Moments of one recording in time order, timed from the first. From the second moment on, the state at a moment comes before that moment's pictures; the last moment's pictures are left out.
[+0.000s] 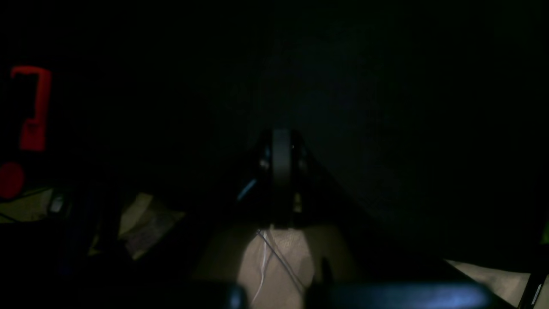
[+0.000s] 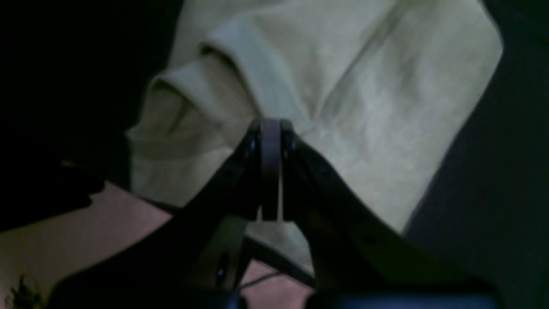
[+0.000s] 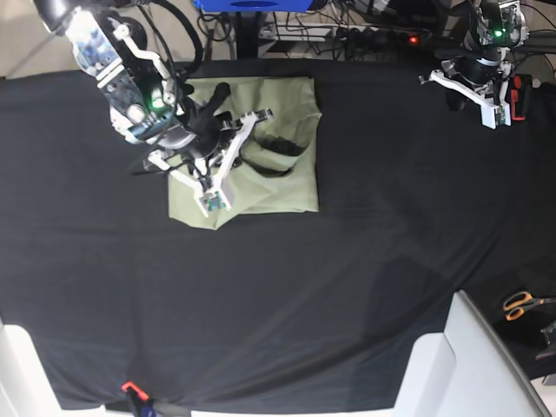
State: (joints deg) left arm 33.8 -11.0 -25.1 94.9 -21.1 -10.5 29.9; right arm -7.6 12.5 -32.0 102.5 16.8 -9.2 -53.0
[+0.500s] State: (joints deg) left arm 33.8 -11.1 -25.1 94.9 -21.2 -10.4 29.9; right arm 0.6 8.8 -37.6 90.9 16.8 -9.2 -48.9
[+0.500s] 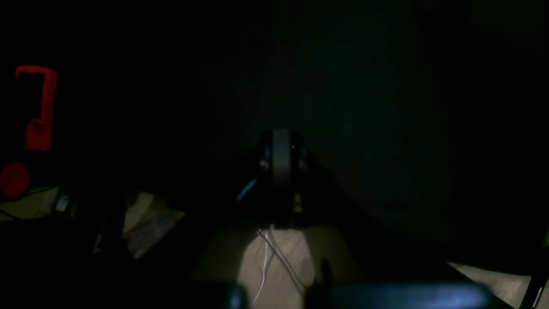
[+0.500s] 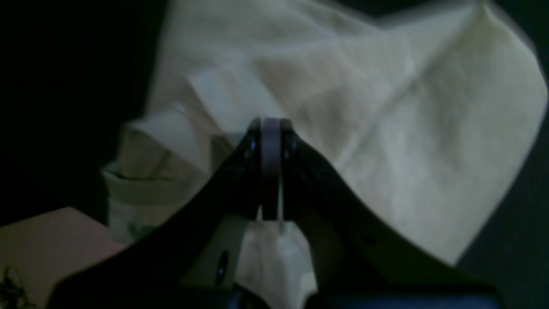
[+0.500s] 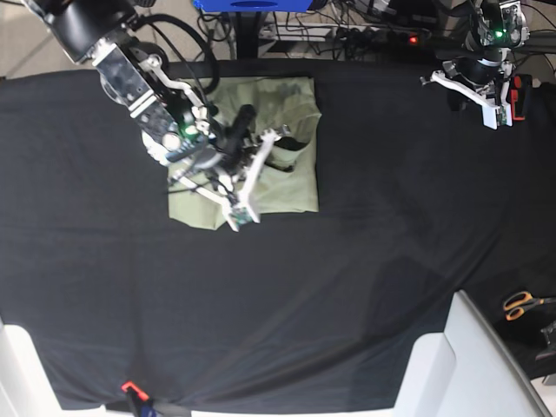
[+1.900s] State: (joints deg) left arm 33.8 -11.1 -25.1 94.9 -21.2 -10.6 29.9; right arm 0.4 2.7 -21.9 83.4 16.5 -2.3 -56.1
